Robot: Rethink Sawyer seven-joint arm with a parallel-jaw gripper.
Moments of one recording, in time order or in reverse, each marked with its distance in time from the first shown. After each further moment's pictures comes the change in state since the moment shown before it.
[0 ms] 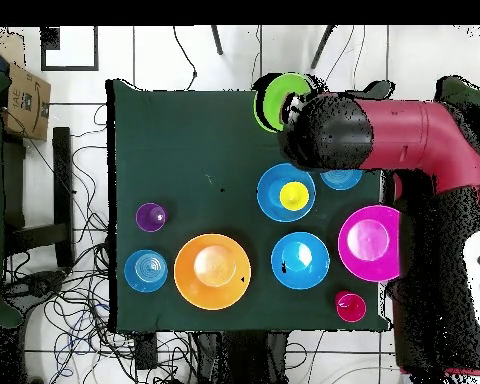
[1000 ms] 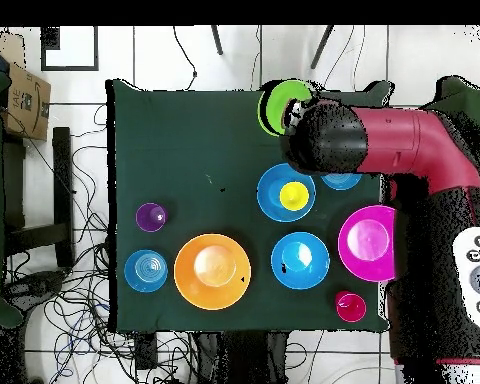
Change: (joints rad) arm 0.023 0.032 -0.052 0.001 0.000 -0.046 0.000
